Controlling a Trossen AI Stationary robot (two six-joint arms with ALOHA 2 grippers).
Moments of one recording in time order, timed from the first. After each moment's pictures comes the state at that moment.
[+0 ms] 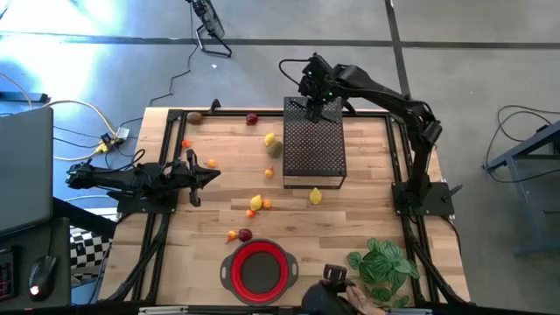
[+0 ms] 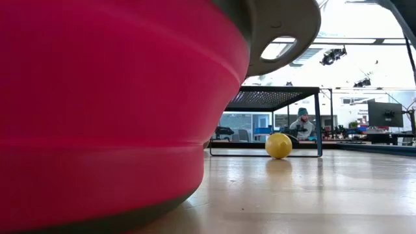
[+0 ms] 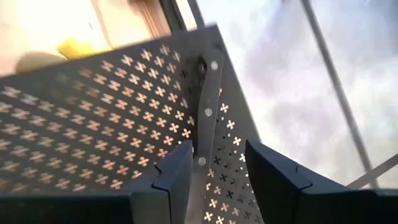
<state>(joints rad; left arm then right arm) -0.14 0.02 0.02 0.08 -0.36 -0.03 -0.63 1.88 1.87 -0.98 0.12 -0.32</state>
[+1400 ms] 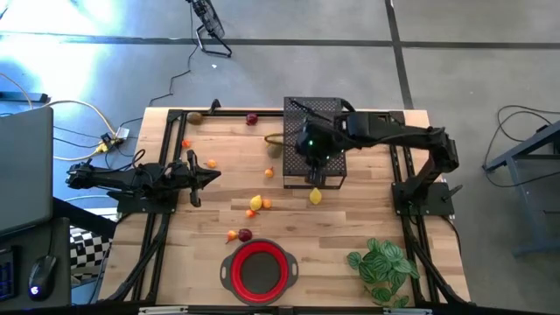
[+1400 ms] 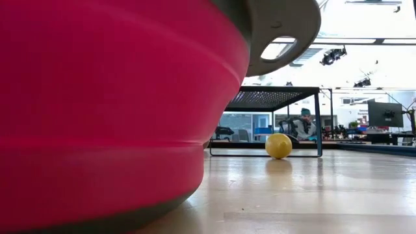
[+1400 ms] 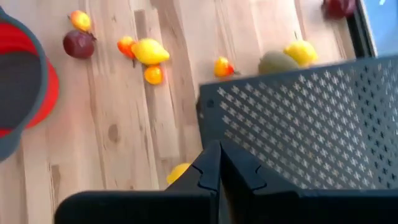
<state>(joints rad) -0.14 0.02 0.02 0.05 -0.36 -0.03 -0.06 1.71 1.84 -1.20 0.07 0.10</state>
